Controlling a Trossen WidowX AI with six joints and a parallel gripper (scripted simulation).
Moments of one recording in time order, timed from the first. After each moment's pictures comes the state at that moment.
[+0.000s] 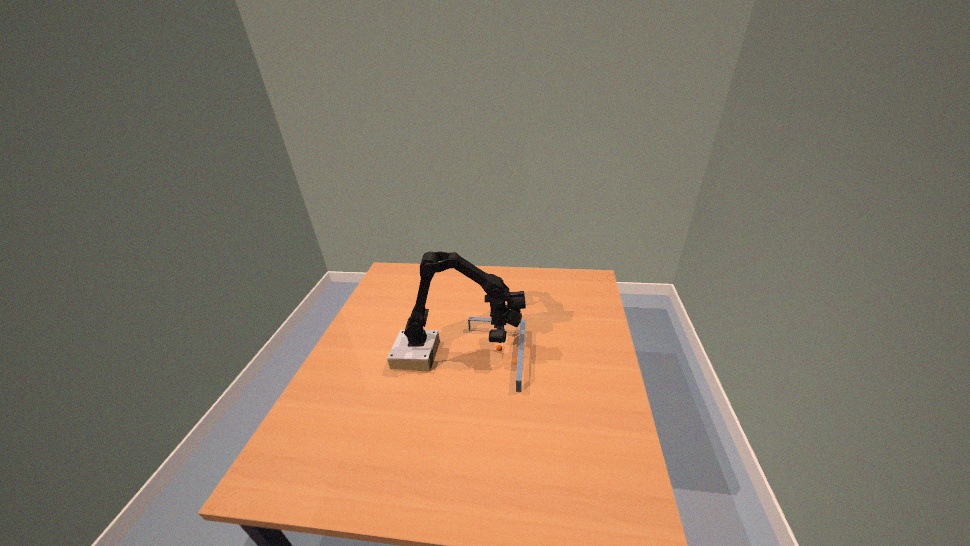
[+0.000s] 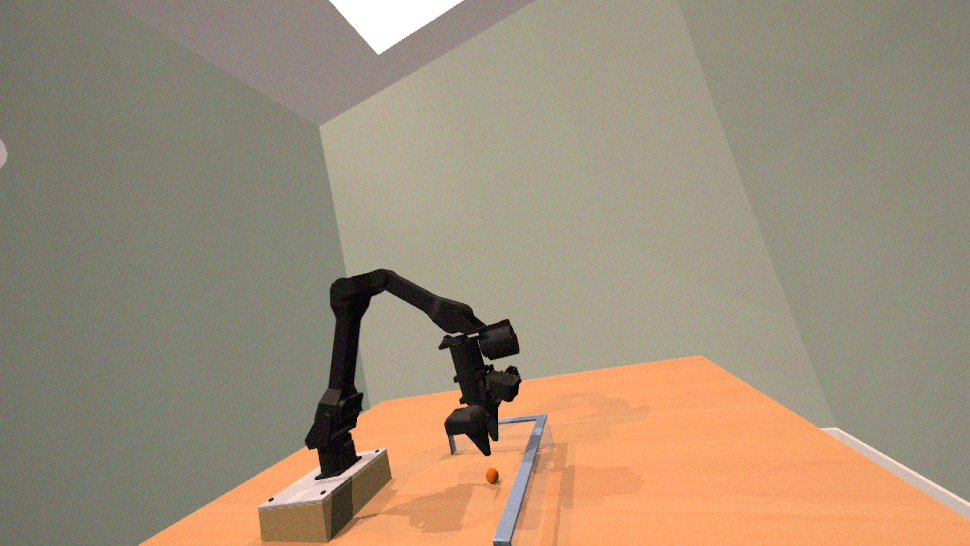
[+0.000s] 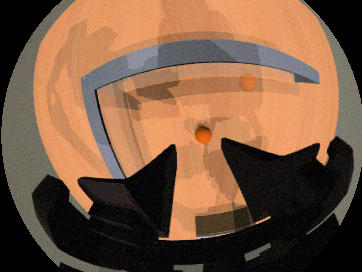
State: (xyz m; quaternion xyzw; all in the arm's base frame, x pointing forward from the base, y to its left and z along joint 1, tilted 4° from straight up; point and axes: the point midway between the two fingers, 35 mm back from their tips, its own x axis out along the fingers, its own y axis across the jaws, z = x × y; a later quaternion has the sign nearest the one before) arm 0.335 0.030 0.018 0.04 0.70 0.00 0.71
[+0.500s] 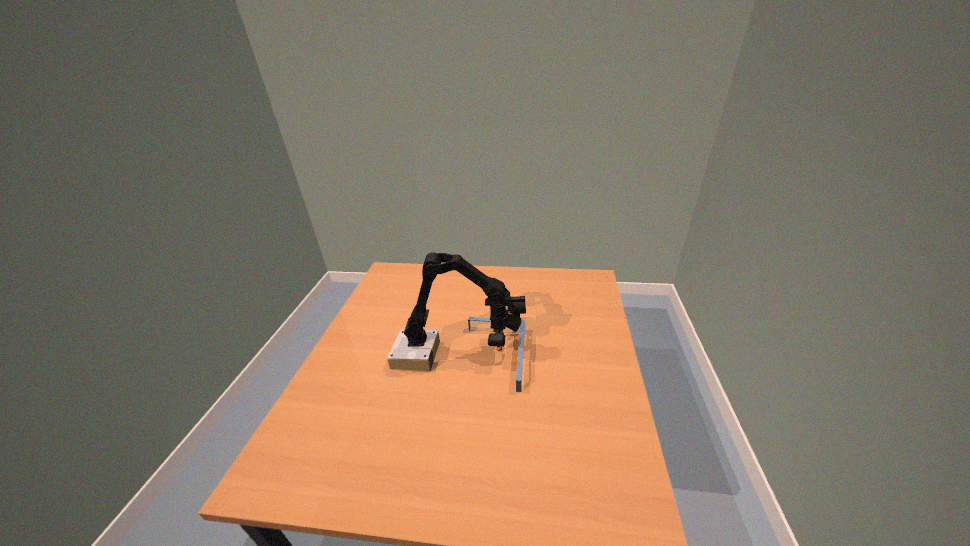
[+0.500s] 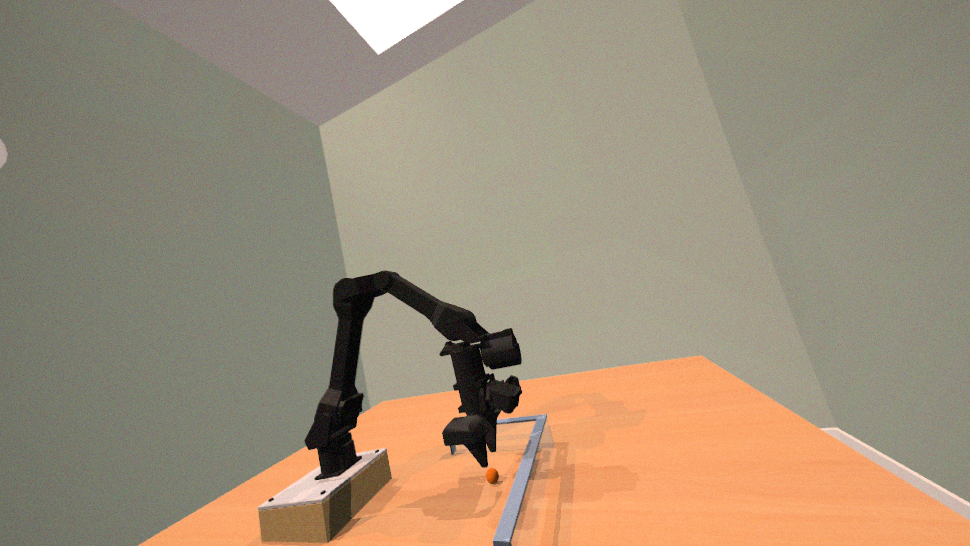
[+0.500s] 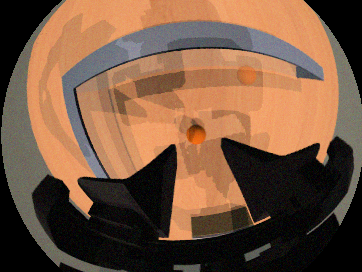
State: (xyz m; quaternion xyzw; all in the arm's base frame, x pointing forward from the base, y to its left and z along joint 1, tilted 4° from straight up) arm 0.330 0.022 0.004 0.03 0.72 -0.01 0.70
